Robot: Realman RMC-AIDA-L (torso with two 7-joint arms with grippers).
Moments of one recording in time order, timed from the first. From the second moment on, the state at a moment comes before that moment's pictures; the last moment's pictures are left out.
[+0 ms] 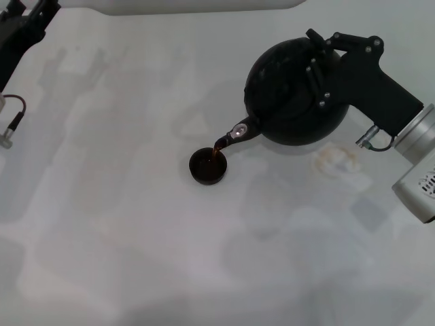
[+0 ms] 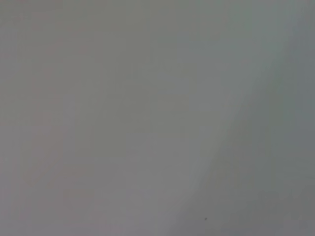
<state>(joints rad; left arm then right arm) -0.39 -2.09 1.45 0.34 -2.93 -1.00 2.27 0.36 2.02 -2.15 -0.37 0.10 -1.23 -0.24</state>
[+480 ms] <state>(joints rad) -0.40 -2.09 1.45 0.33 -2.93 -1.00 2.27 0.36 2.02 -2.15 -0.37 0.11 -1.22 -0.29</state>
